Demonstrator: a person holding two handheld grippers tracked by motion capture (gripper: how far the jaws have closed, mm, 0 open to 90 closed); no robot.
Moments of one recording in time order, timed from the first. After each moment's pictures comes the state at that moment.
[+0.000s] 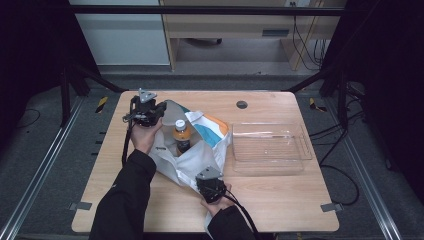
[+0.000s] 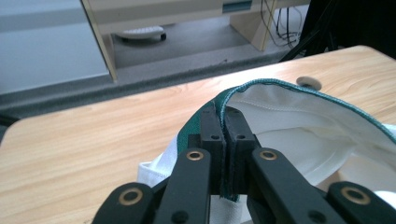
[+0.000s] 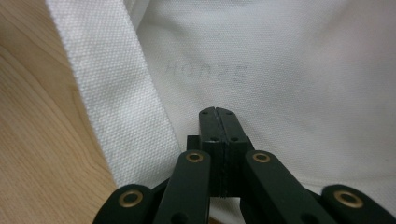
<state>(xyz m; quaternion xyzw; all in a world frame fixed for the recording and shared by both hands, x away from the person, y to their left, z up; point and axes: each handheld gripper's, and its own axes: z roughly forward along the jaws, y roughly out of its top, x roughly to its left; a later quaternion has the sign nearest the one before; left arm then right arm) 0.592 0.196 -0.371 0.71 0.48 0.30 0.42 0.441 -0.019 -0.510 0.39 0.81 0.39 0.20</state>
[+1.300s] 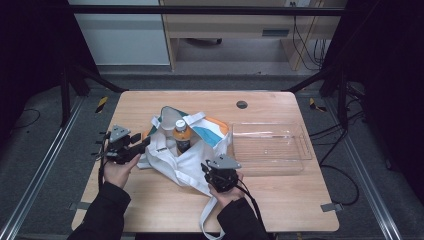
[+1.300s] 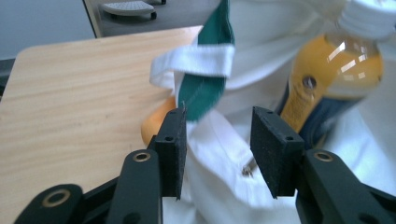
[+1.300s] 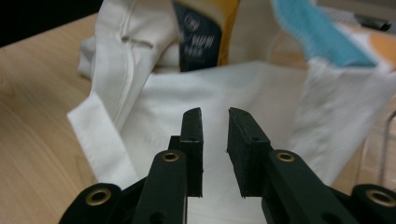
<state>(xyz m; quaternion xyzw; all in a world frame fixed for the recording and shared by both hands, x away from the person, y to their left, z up) 0.497 0.264 -0.420 0.71 0.48 0.27 0.43 0.447 -0.051 -0.451 0.38 0.76 0.46 0.24</state>
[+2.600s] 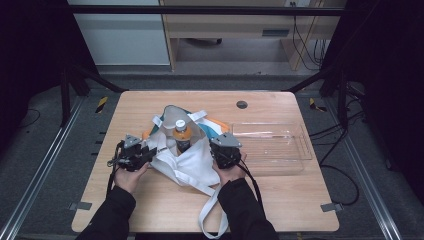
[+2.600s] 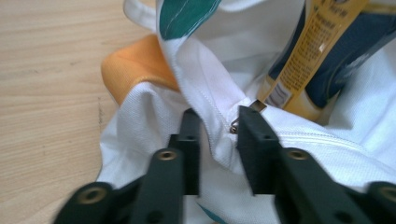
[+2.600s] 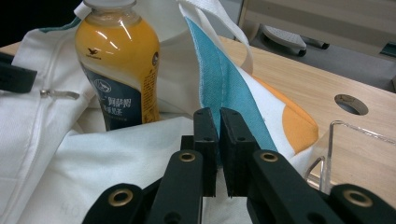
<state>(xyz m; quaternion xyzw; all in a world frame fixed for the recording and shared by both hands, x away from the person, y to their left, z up) 0.509 0.245 -0.458 0.74 0.51 0.22 0.39 0.497 -0.055 -0.431 0.41 0.74 0.44 0.31</state>
